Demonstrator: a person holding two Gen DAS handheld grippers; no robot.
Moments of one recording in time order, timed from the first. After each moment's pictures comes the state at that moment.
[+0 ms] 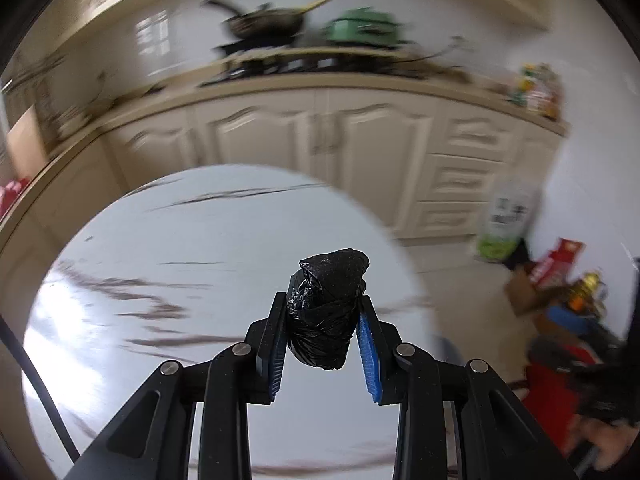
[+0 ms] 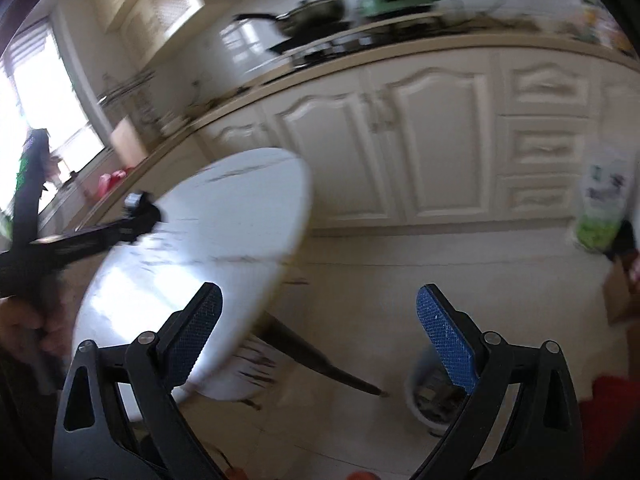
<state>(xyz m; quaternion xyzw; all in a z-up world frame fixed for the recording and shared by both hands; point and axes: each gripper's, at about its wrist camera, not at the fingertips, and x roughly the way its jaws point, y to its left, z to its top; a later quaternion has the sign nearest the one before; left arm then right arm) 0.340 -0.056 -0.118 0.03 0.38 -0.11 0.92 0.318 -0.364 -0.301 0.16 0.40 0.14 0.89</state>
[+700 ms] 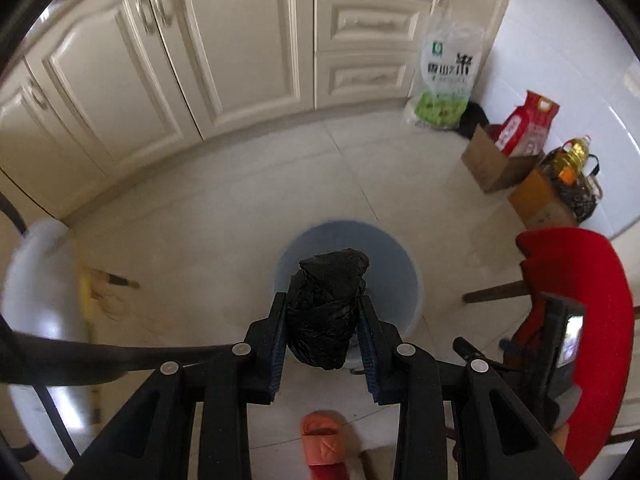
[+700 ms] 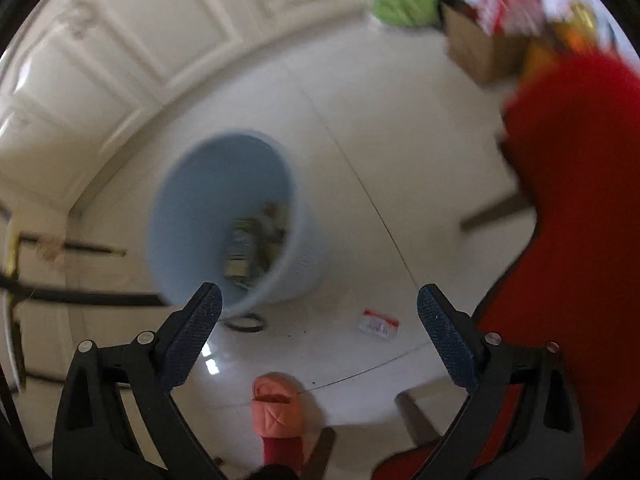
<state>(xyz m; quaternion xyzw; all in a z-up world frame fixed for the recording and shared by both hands) 0.425 -0.247 -0.395 0.11 0.54 -0.20 0.81 0.213 -0.540 -0.683 0.30 0.60 -0.17 0.72</state>
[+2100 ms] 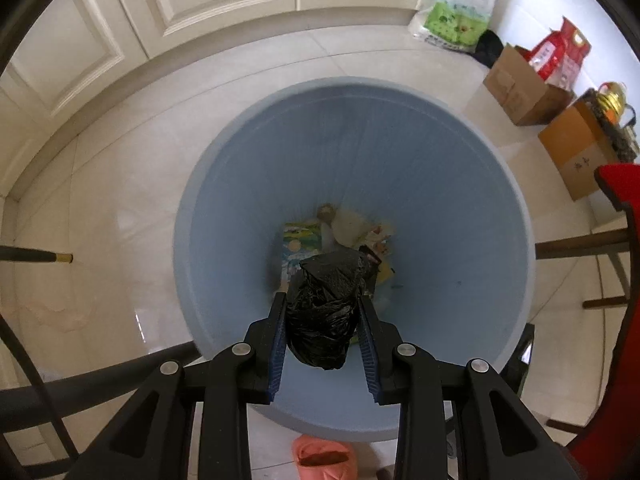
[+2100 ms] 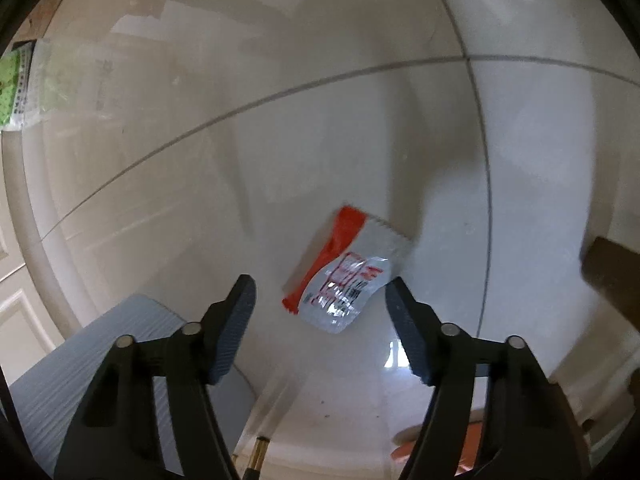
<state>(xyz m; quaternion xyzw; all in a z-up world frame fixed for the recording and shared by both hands) 0.508 -0.300 -0.674 0.13 0.61 -0.21 0.75 0.079 -0.548 -0.985 0.69 0.45 -0.43 0.37</state>
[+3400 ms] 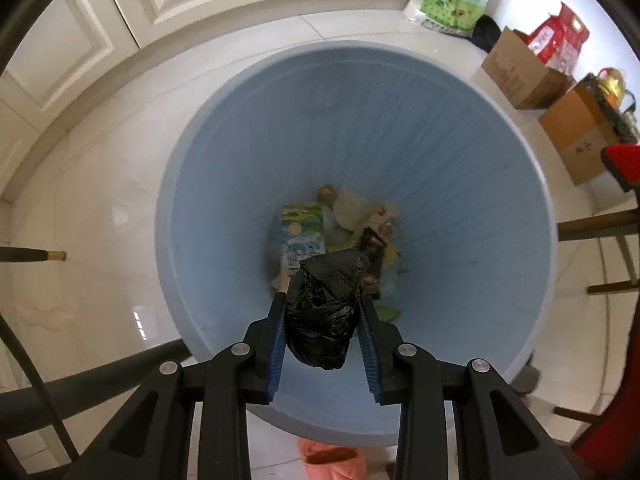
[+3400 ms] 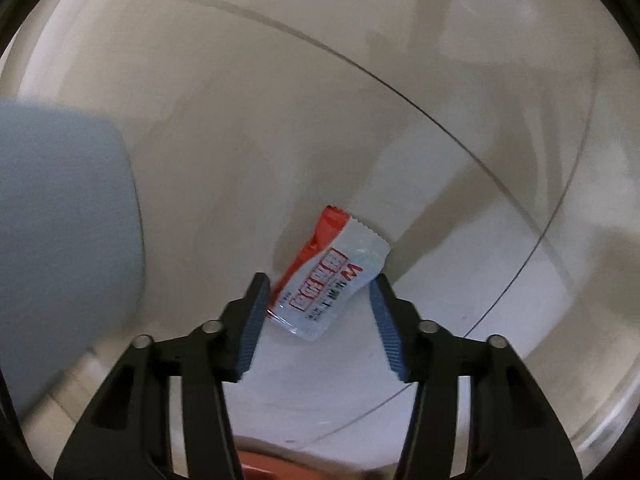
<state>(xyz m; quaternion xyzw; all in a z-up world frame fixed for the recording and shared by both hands) 0.505 -0.283 -0.683 0.14 0.62 -0.21 0.74 0.221 -0.481 -0.925 0.38 0.70 -0.25 0.55</state>
